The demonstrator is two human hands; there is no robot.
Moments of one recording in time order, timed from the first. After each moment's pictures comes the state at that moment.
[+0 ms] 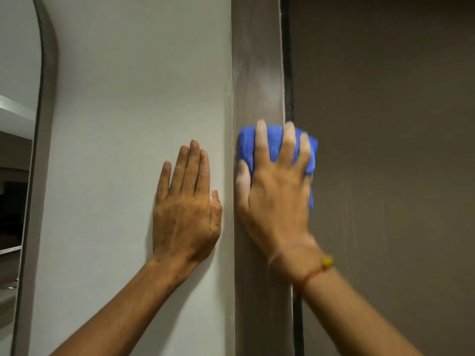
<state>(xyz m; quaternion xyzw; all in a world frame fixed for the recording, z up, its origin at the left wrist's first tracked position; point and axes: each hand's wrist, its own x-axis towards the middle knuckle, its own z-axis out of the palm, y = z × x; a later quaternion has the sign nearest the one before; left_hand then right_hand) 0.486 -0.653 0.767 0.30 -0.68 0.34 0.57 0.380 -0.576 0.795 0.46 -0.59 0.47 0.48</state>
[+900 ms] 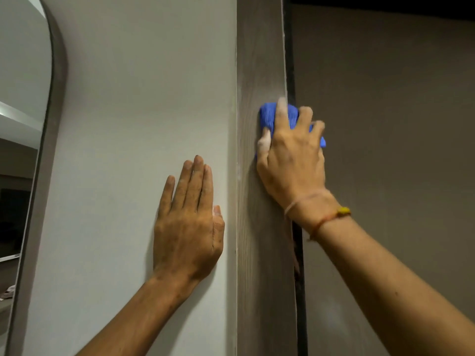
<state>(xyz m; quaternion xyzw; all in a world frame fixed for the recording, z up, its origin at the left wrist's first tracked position) 0.485 -0.656 0.766 0.30 -0.68 0.34 0.58 0.361 -0.569 0.865 0.43 -0.58 0.46 0.51</state>
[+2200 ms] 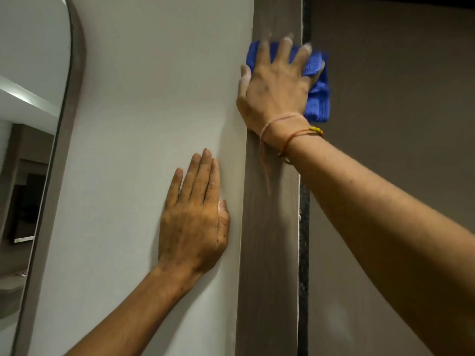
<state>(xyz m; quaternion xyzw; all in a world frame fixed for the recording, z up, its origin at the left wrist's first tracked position) 0.483 -0.654 0.766 0.31 -0.68 0.34 0.58 0.392 -0.586 0.945 0.43 -0.59 0.41 0.54</state>
